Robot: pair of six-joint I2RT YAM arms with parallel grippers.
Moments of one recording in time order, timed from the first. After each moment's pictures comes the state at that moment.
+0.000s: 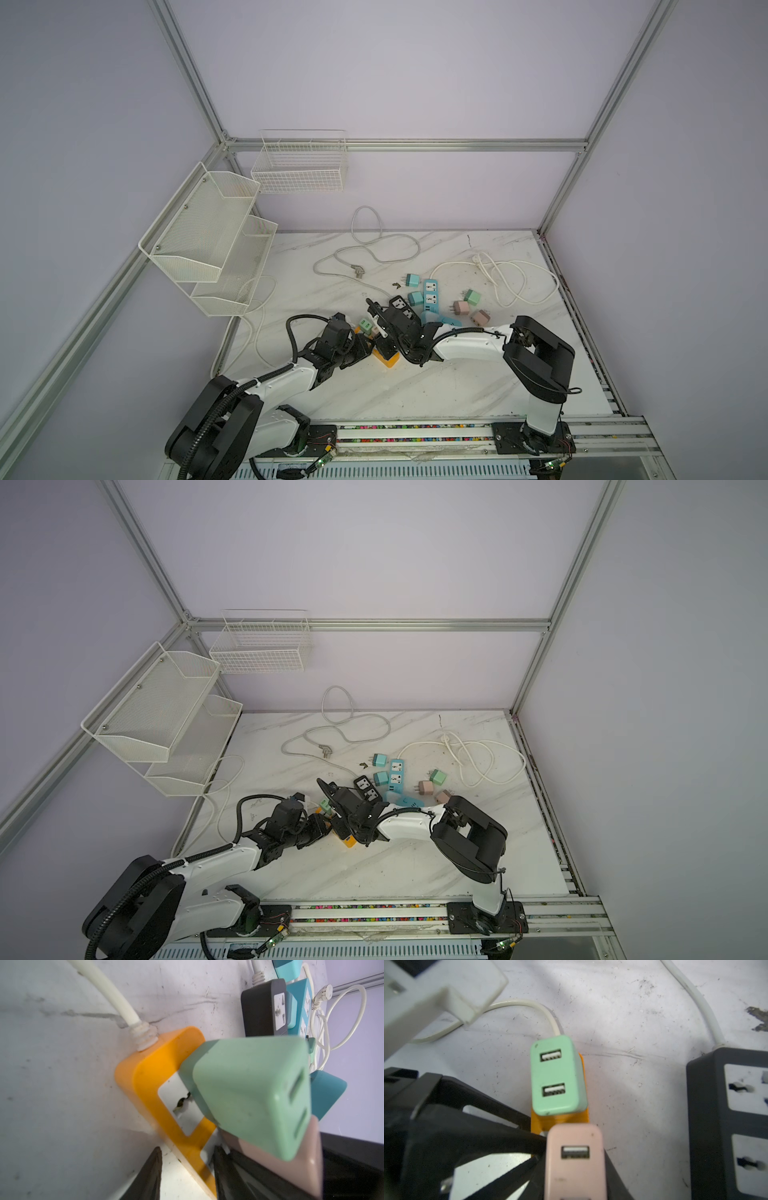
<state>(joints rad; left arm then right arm) -0.49 1.22 0.35 0.05 0.19 -0.93 1.06 1.86 1.11 -0.08 0.11 0.29</state>
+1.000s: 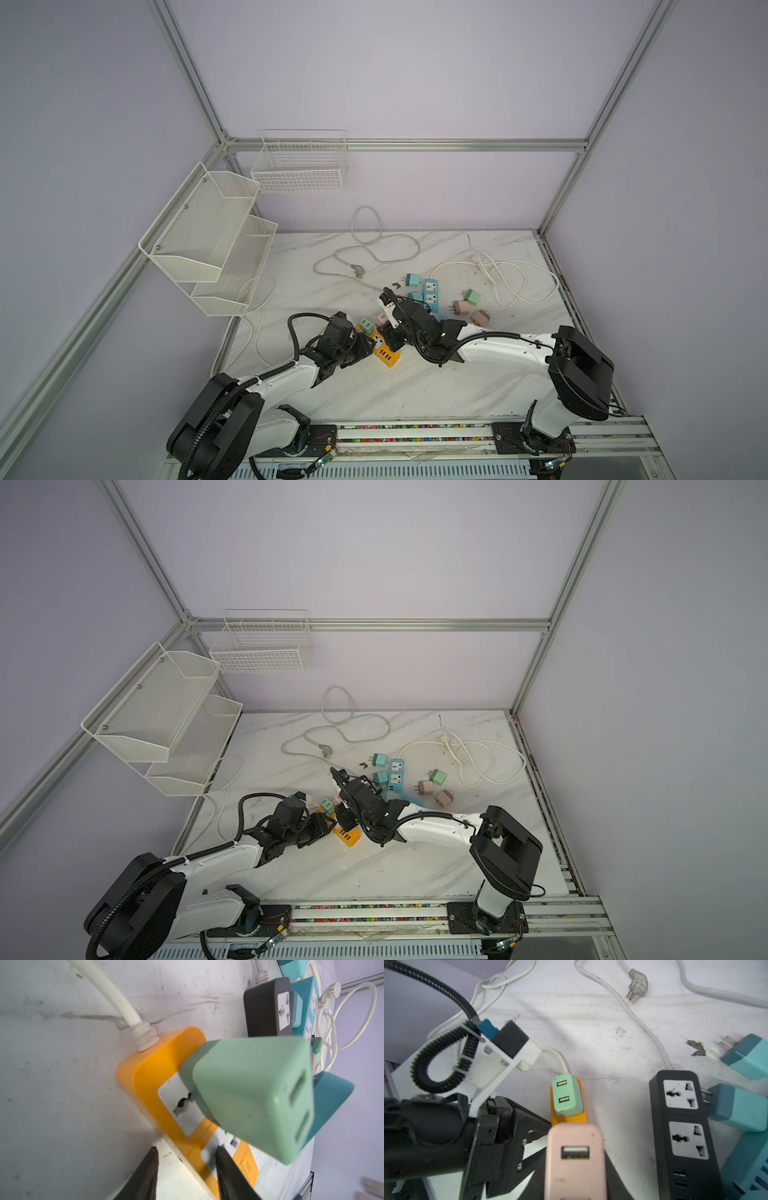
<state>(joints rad) -0.49 1.22 0.38 0.01 0.17 -0.93 1.02 1.63 1.04 -0.06 0.09 0.36</state>
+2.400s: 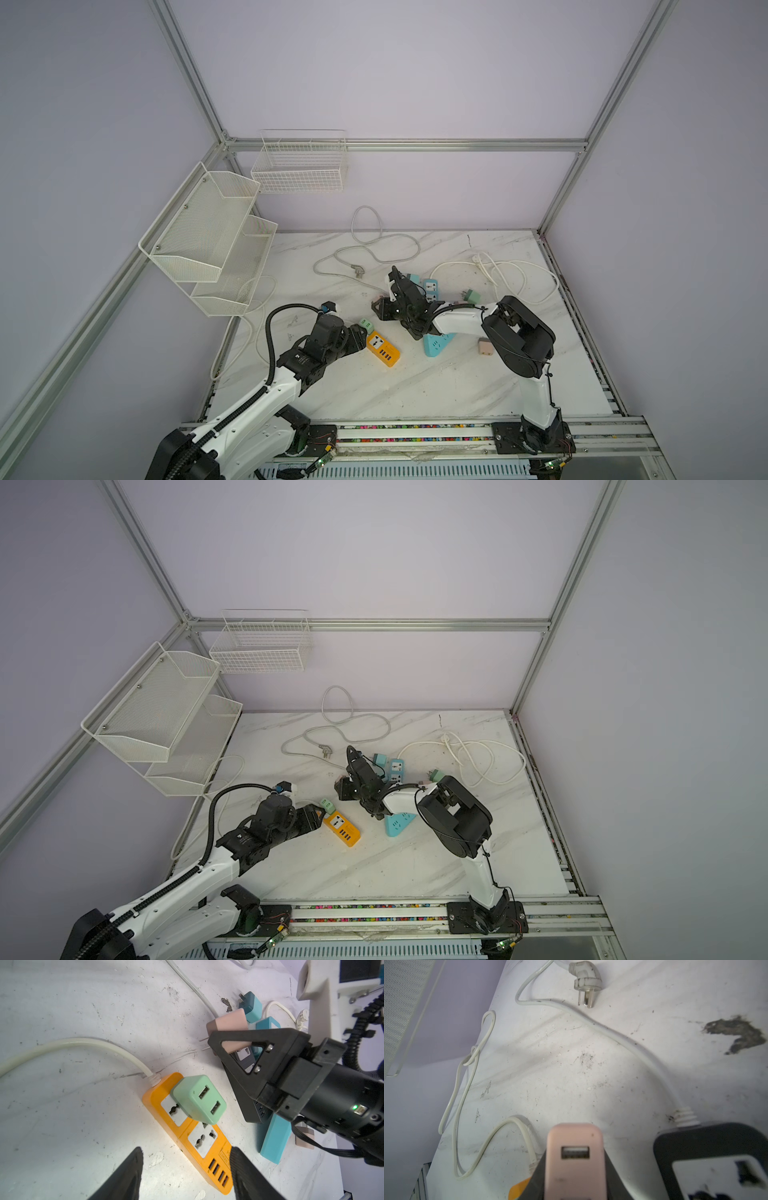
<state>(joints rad) -0.50 0.92 0.47 -0.28 -0.02 -0.78 0.84 2.04 1.22 0.22 -0.11 0.72</state>
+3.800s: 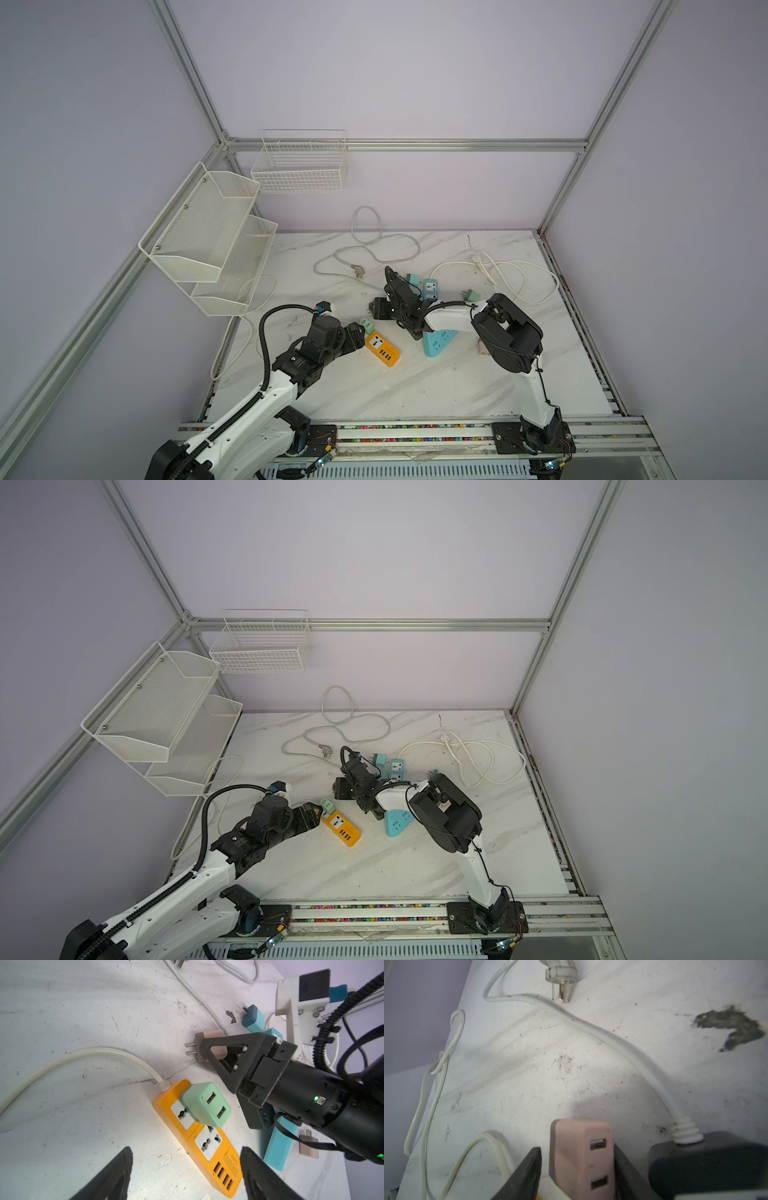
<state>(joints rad) -0.48 0.88 0.47 -0.31 -0.06 -0.78 0.84 2.09 1.30 0.12 -0.02 0.72</state>
